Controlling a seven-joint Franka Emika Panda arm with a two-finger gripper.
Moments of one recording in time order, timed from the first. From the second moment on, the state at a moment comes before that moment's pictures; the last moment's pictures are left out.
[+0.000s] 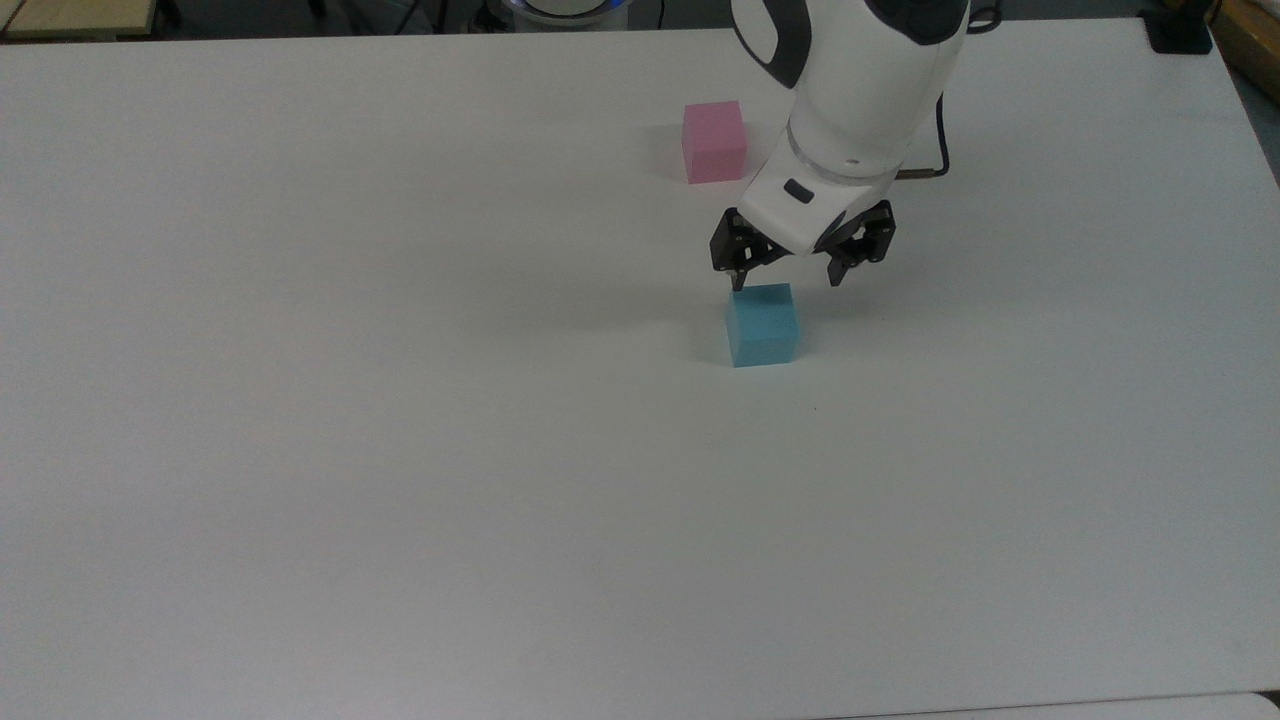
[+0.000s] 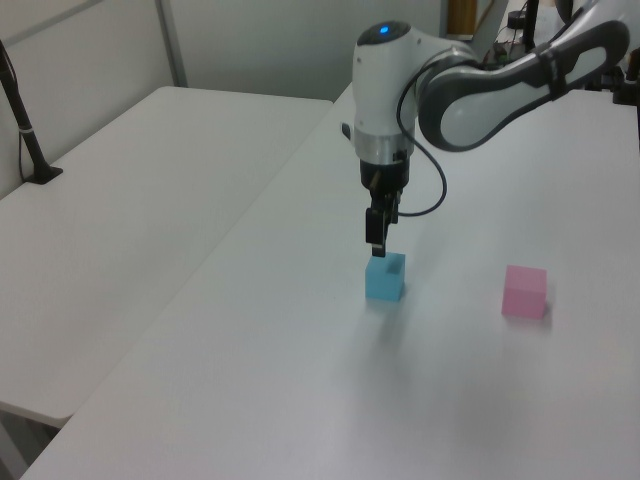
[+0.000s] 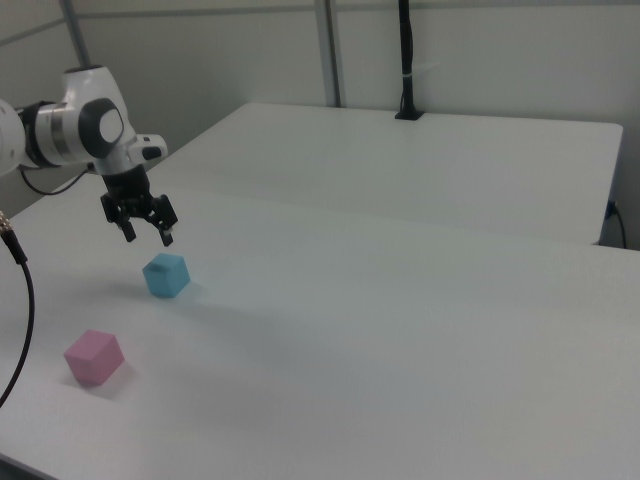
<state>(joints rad) 0.32 0.45 0.09 -1.52 -0.11 1.96 0.33</state>
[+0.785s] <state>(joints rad) 0.30 0.48 0.09 -1.63 -0.11 2.09 0.33</state>
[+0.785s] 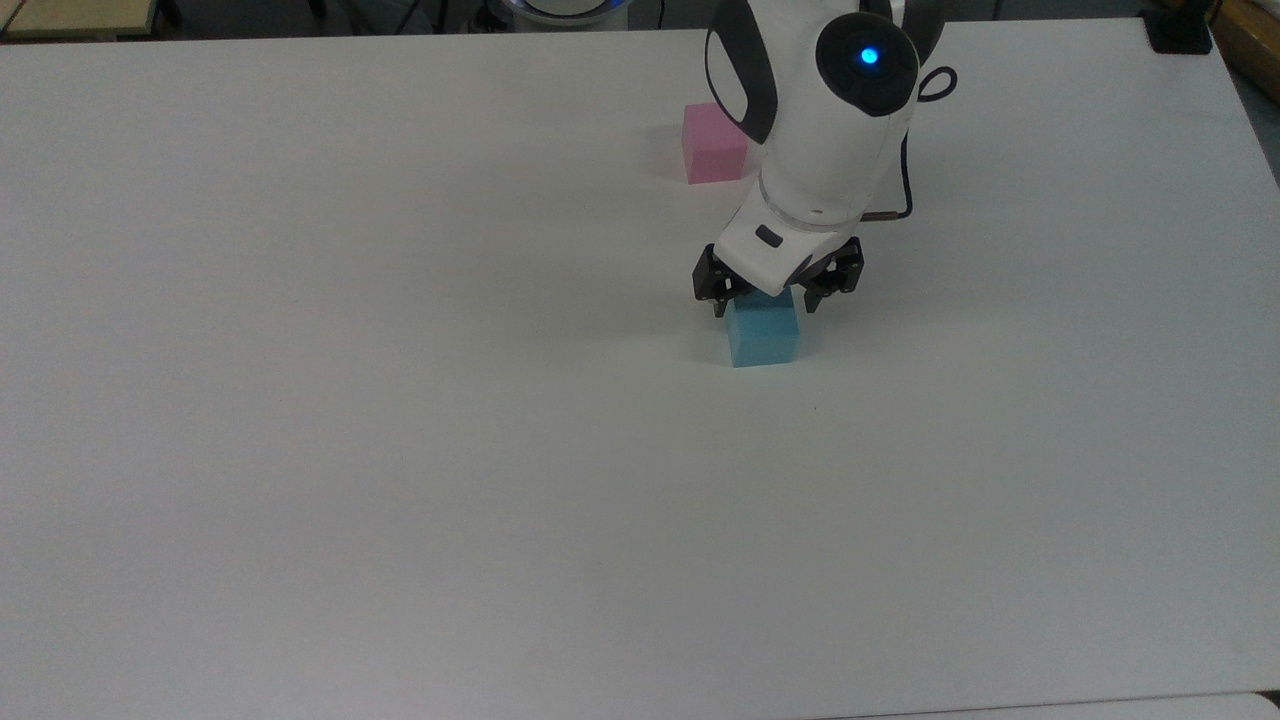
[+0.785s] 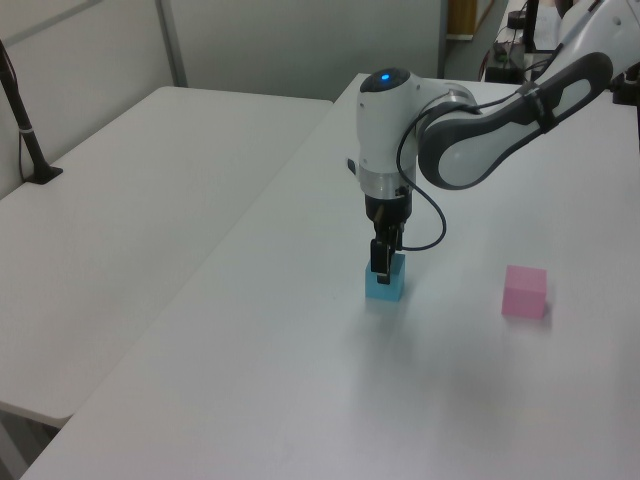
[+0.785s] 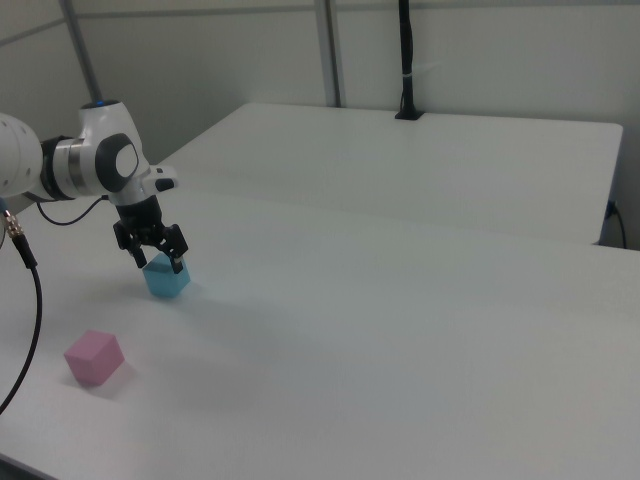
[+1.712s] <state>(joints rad) 0.29 0.49 0.09 -1.64 -0.12 2.13 0.28</state>
